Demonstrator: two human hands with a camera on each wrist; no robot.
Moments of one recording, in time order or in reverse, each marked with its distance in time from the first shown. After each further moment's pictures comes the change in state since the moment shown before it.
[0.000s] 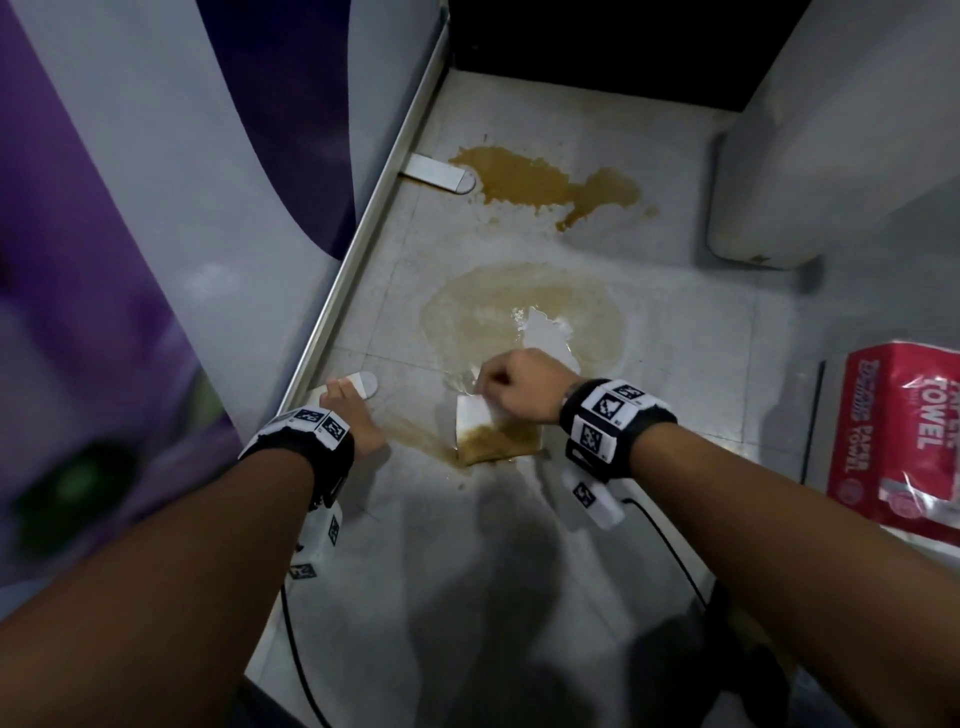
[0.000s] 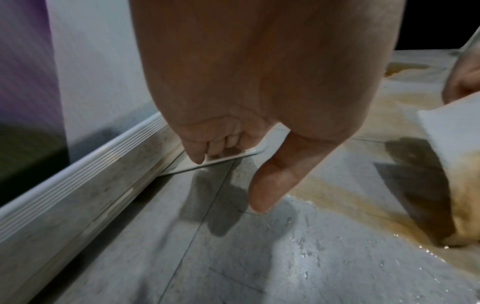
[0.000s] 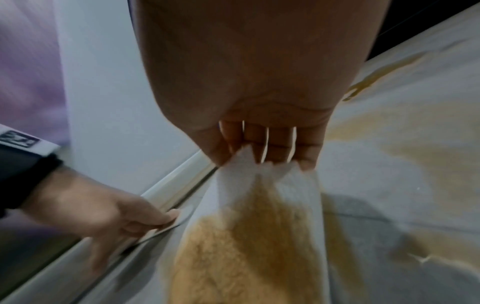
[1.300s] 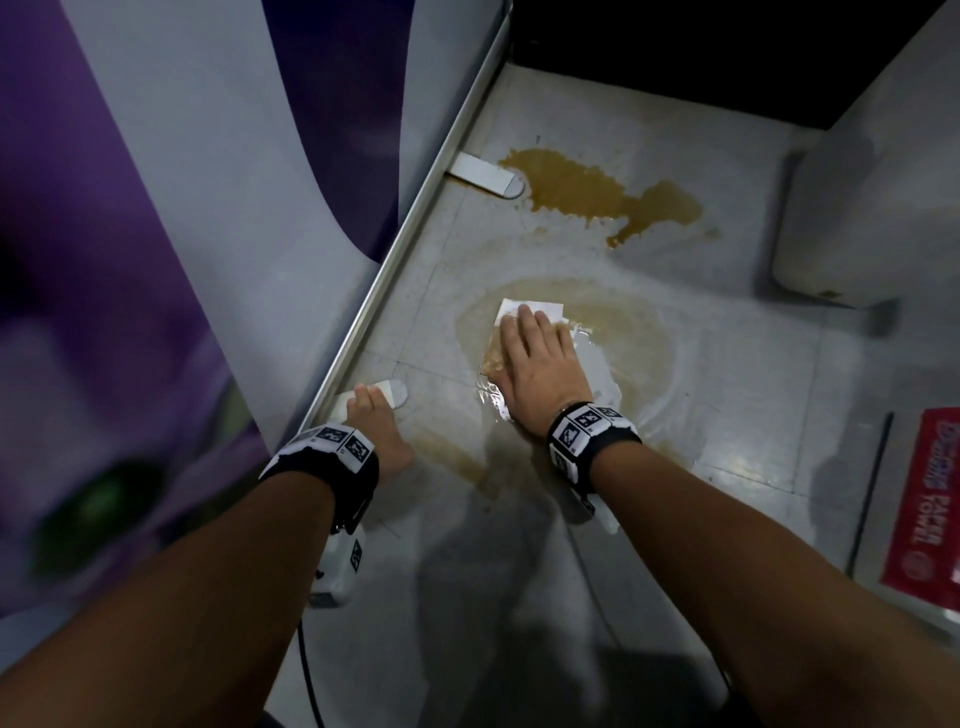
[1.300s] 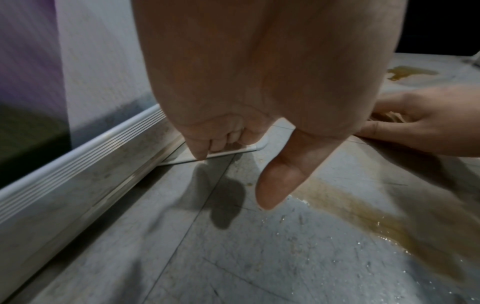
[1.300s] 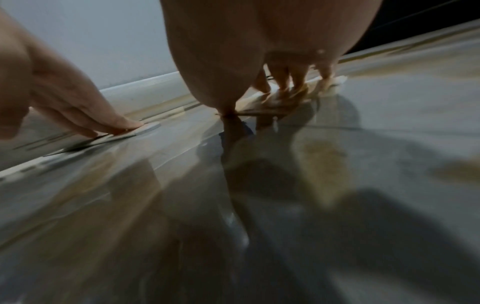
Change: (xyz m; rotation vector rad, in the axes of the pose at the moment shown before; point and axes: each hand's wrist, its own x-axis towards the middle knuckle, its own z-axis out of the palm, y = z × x) left_hand -0.001 -0.005 0.001 -0.004 -0.038 0.011; right_hand 0.074 0.020 0.040 -0.553 0.328 -0.018
